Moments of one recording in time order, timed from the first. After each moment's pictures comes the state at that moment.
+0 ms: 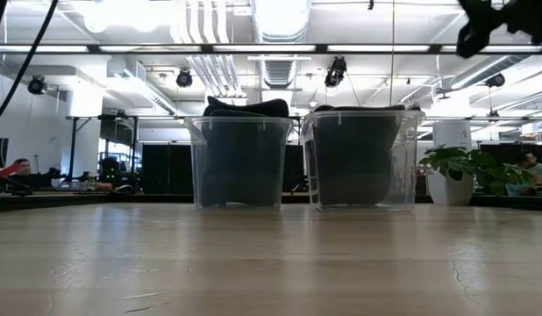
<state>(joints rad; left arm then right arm) -0.25 1.79 1.68 0.10 -0.19 -0.54 -0.44 0.00 0.18 0.27 -0.57 0.47</state>
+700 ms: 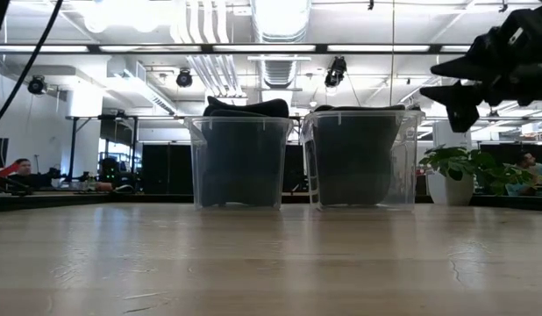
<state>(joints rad) -0.21 1.79 1.68 0.09 -0.18 -0.49 -0.44 0.03 0.01 0.06 -0.39 0.46</state>
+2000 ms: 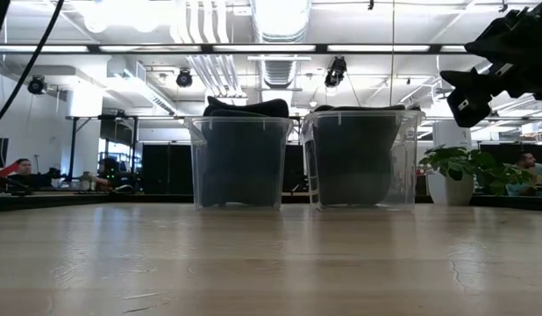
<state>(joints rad) -0.20 1.79 1.69 0.10 -0.18 -0.51 -0.12 0.04 0.01 0.06 -0.34 0.46</state>
